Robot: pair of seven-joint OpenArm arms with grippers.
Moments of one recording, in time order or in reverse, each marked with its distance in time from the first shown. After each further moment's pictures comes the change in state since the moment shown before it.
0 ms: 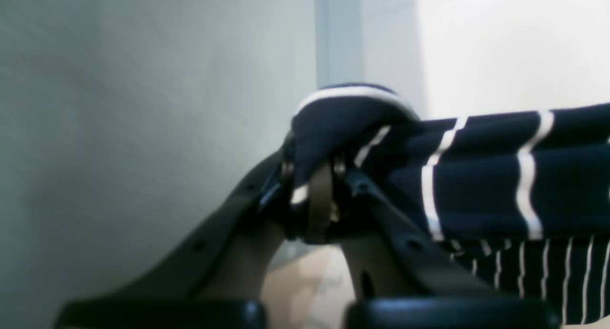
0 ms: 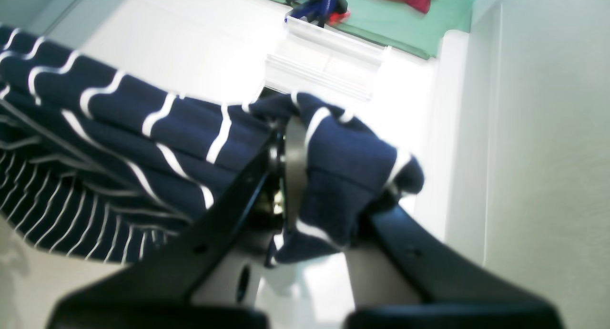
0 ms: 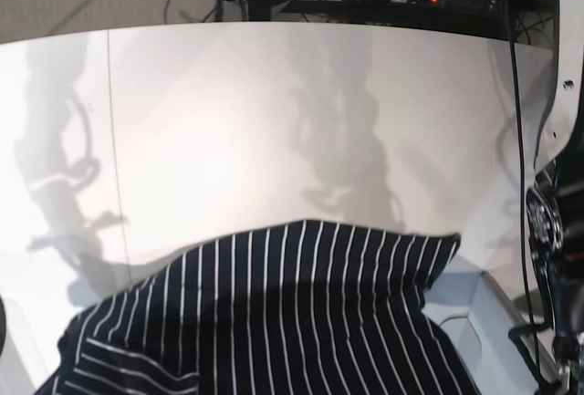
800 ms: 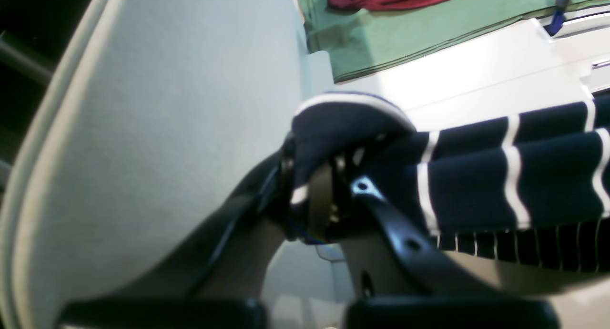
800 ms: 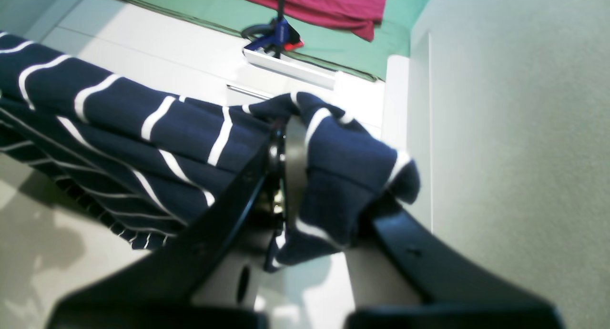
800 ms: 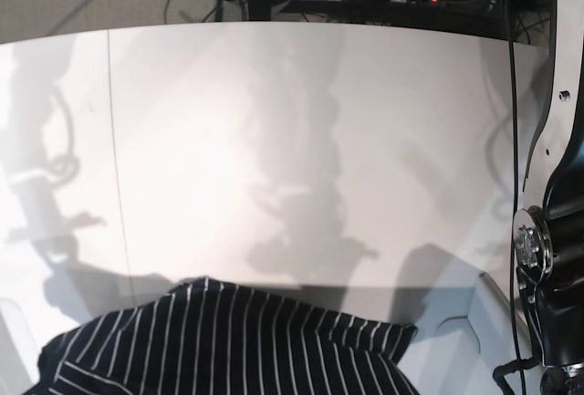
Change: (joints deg) left arm -3.1 4.1 -0.2 4.5 0.7 0.3 -4.3; right arm 3.5 3.0 -0.1 -1.6 -1.3 -0.6 3.0
